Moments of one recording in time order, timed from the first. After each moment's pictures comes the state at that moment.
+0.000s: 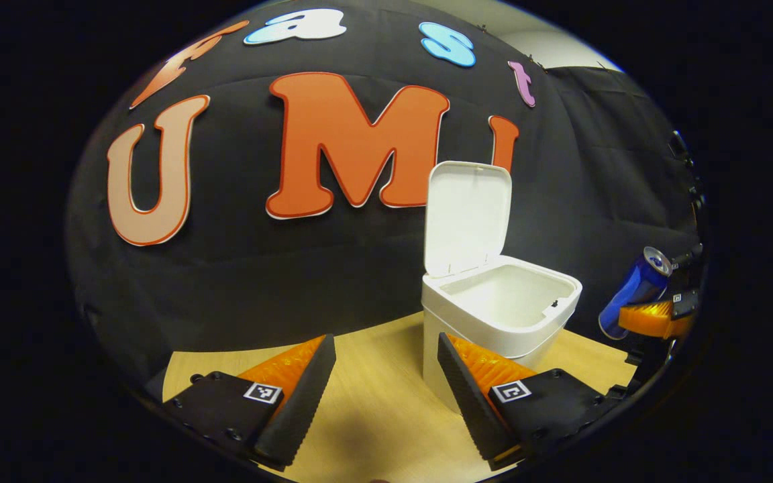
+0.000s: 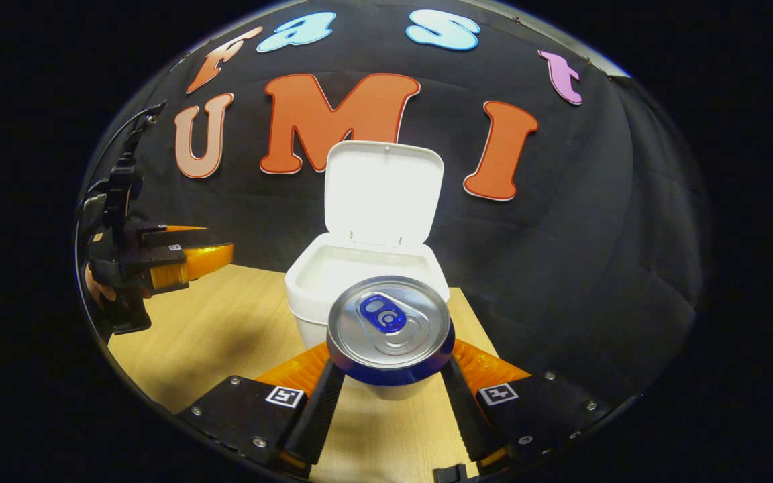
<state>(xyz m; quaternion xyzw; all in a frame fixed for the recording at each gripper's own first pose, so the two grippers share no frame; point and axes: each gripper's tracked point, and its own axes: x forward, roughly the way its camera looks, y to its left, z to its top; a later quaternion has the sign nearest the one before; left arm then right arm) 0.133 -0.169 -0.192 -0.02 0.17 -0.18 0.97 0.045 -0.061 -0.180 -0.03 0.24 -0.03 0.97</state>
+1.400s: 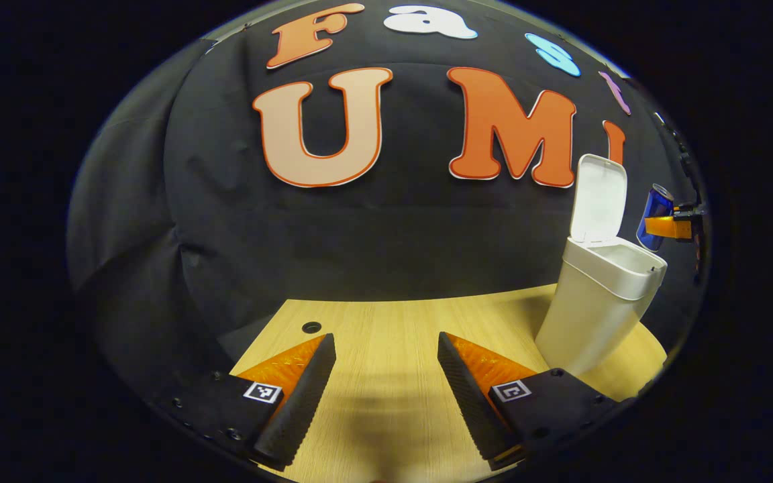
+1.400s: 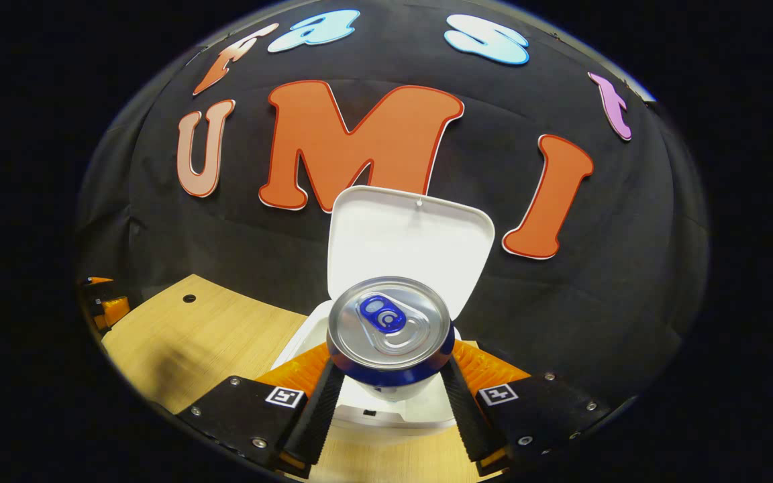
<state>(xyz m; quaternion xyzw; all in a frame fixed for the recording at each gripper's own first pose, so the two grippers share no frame) 0.054 0.030 -0.242 -0.04 0.23 0.05 0.97 0.174 -0.041 -0.142 -0.06 0.19 0.02 0.98</state>
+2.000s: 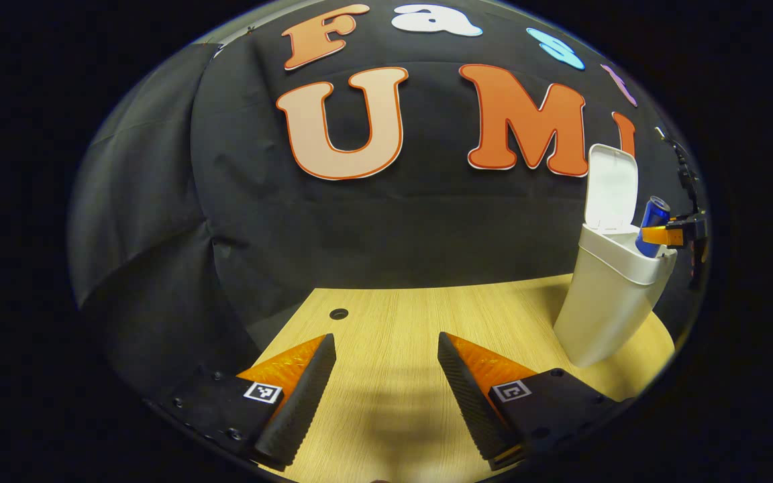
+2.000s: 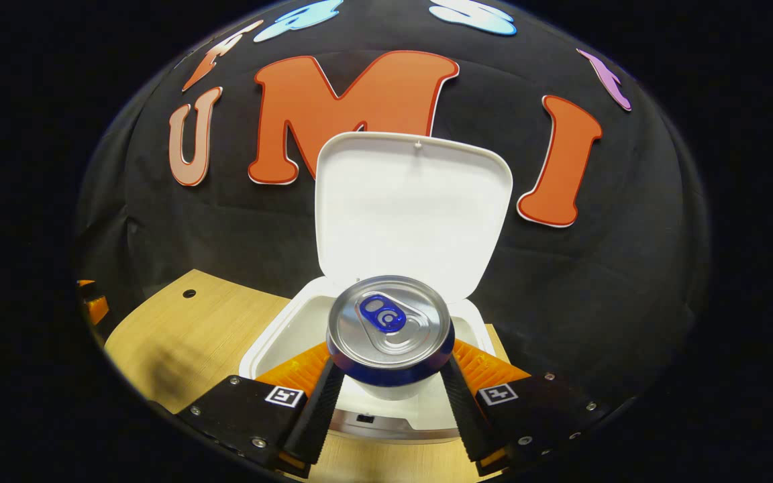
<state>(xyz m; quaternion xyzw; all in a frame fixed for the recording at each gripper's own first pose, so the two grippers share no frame) 0.018 0.038 -0.246 -0.02 0.25 0.09 0.96 0.194 -0.042 -0.199 -0.03 0.23 0.03 0.97</state>
